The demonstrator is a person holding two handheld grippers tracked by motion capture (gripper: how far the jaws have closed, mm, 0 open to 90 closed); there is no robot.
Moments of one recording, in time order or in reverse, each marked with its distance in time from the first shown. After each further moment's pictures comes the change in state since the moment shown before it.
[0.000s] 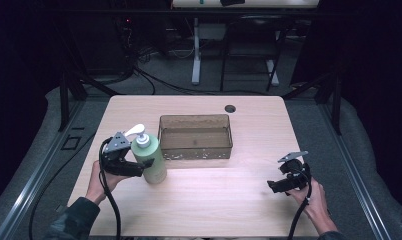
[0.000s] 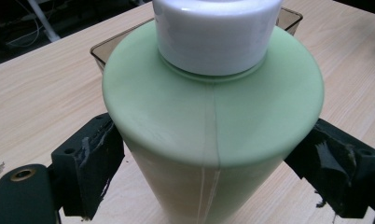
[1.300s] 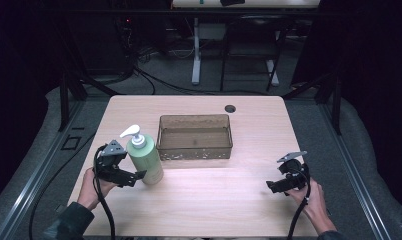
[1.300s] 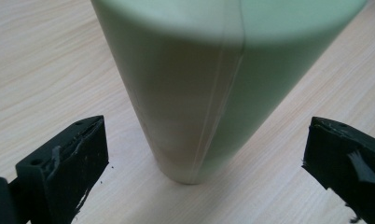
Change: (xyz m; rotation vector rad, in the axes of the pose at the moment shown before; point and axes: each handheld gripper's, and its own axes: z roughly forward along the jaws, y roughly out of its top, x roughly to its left) left arm 0.007 -0.021 -0.010 0.138 -0.001 -0.059; right arm 0.001 0.000 0.004 0.008 0.013 0.008
